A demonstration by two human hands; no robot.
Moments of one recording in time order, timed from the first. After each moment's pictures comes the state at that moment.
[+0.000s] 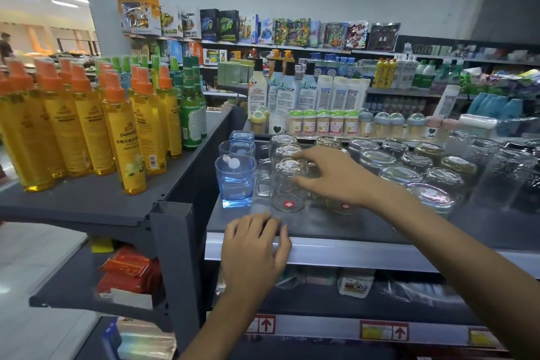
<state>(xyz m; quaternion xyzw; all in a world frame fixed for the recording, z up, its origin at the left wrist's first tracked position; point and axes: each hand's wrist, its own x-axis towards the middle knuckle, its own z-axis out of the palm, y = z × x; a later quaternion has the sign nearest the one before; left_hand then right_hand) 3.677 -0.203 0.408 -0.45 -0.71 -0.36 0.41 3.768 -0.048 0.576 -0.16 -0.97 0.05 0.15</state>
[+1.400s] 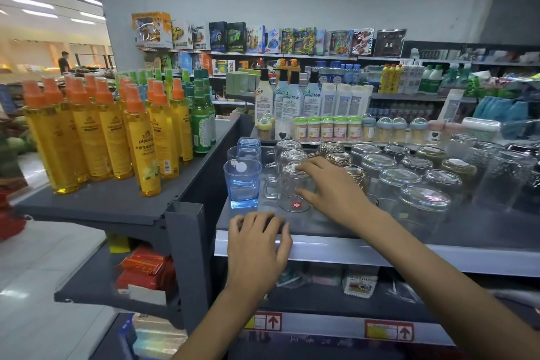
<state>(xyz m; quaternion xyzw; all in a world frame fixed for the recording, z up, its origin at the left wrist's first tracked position) 3.680 -0.219 0.423 -0.46 -0.76 -0.31 0.32 3.771 -0.055 0.535 -0.16 -0.95 0.00 0.25</state>
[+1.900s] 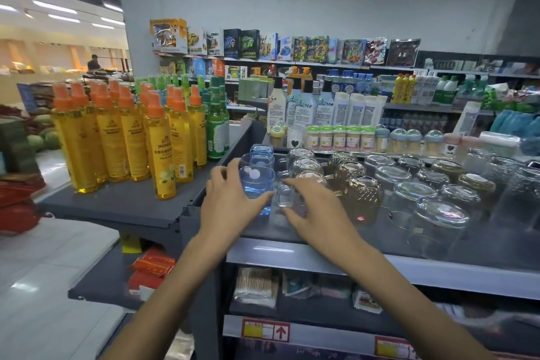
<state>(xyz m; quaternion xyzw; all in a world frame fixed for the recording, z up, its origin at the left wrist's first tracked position) 3.621 -0.250 0.526 -0.33 -0.86 -0.38 0.11 3.761 -0.122 0.526 -0.15 -0.93 0.13 0.30</state>
